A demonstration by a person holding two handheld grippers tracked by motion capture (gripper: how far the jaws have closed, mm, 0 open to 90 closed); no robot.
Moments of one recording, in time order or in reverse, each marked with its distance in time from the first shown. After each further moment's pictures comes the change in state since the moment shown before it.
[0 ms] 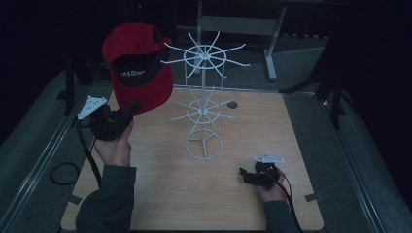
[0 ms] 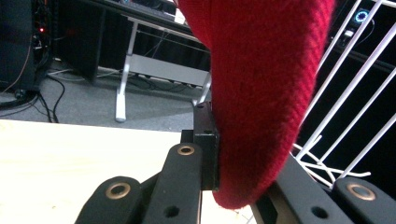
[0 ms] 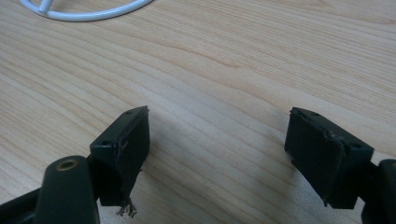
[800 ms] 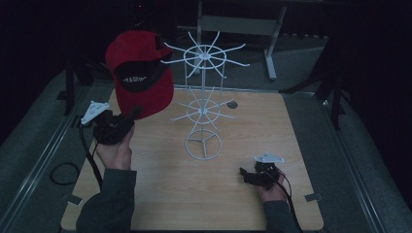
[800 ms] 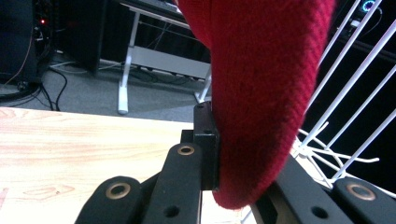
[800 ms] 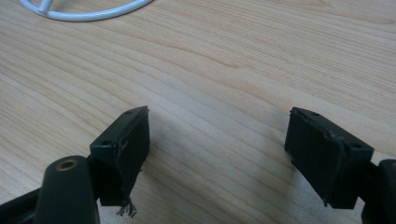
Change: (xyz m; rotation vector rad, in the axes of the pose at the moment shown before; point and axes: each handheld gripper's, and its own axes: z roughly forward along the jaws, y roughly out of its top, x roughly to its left) left arm 0.003 -0.013 0.000 0.031 0.007 0.001; right arm 0.000 0.000 0.000 0.000 0.000 0.000
